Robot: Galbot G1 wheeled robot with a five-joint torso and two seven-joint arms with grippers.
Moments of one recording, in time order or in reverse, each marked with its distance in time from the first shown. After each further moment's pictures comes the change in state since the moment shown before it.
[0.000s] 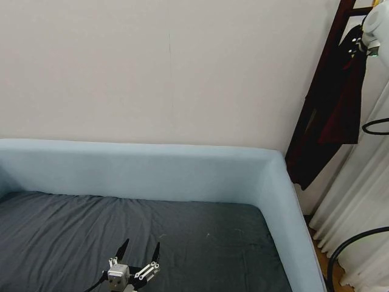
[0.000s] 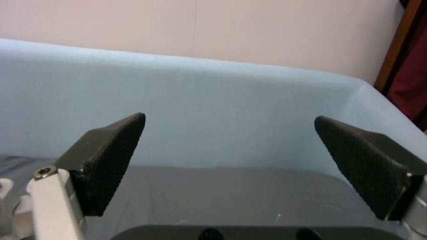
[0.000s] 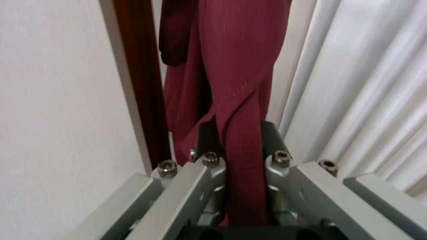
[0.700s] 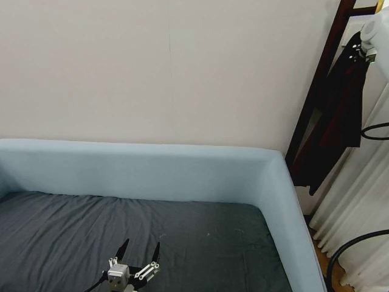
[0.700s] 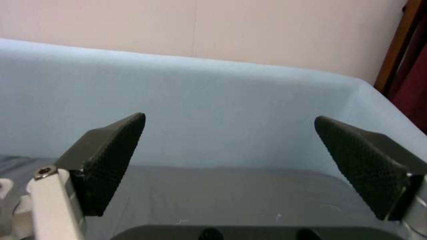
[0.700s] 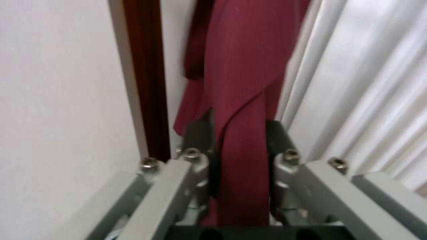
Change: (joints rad) left arm 0.000 0.000 0.000 0.000 0.000 0.000 0.000; right arm -0.022 -0.016 0.002 0.045 -0.037 0.002 -0.021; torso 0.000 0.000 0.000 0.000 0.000
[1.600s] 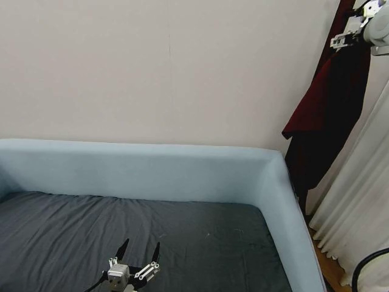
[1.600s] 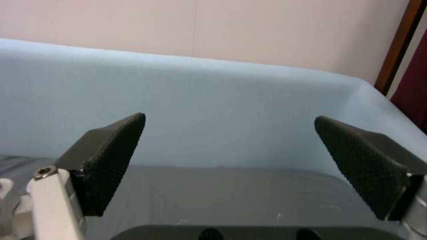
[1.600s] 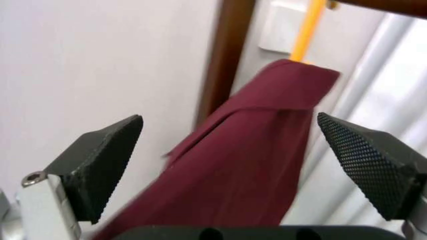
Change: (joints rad) left arm 0.000 0.000 0.000 0.000 0.000 0.000 0.000; right arm -0.012 -0.275 -0.046 0.591 0.030 0.011 -0.003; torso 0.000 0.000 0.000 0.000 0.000
